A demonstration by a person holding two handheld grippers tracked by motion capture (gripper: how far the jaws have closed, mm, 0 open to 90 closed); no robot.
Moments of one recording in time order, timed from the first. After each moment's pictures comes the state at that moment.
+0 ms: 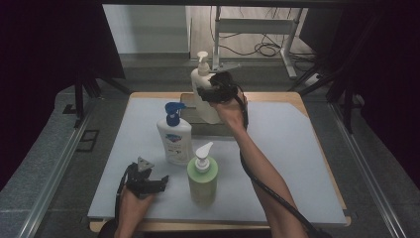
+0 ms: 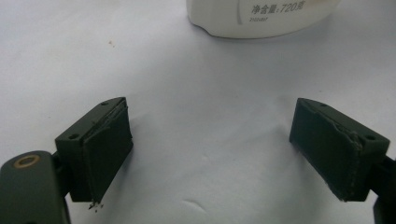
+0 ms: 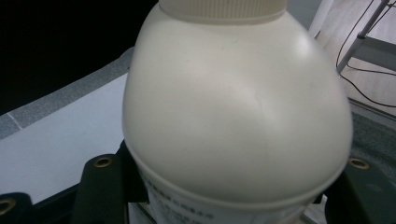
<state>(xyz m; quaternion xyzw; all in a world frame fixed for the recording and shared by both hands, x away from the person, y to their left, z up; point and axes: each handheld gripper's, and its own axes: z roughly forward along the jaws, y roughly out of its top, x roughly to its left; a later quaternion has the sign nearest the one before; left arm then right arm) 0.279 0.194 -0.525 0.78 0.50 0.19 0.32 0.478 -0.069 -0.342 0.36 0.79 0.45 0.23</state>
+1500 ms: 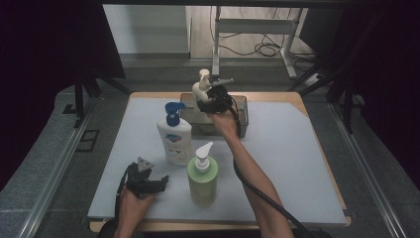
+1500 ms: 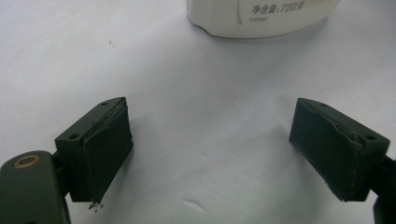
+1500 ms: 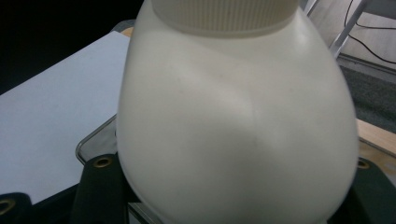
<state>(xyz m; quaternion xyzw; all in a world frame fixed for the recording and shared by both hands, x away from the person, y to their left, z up) 0.279 0.195 -0.525 0.78 0.50 0.19 0.31 0.497 -0.063 -0.410 0.40 0.79 0.41 0.20</state>
